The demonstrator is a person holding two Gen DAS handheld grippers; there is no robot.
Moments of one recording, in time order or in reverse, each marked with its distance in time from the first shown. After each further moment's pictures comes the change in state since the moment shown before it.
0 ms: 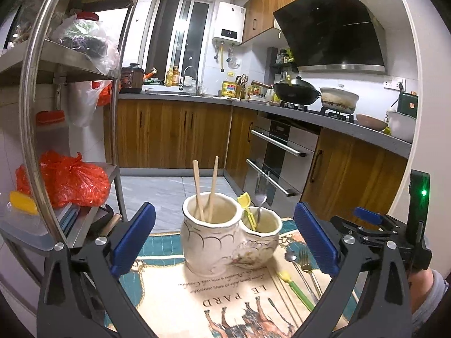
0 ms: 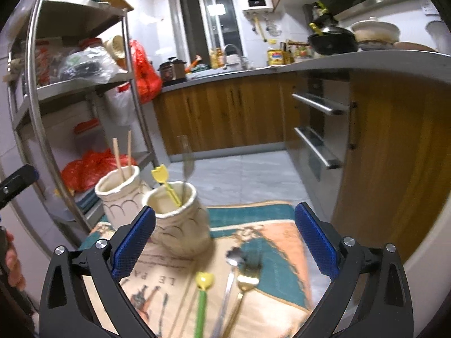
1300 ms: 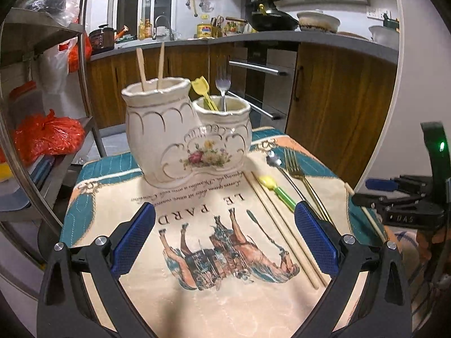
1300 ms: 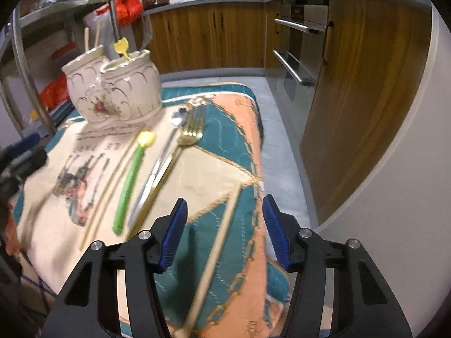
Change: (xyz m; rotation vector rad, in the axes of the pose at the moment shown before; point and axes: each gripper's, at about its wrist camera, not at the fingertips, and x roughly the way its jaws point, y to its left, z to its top) left arm 0.043 -0.048 -0.114 0.132 0.299 -0.044; right arm -0.015 -0.041 -0.101 -0.055 0.383 -0.098
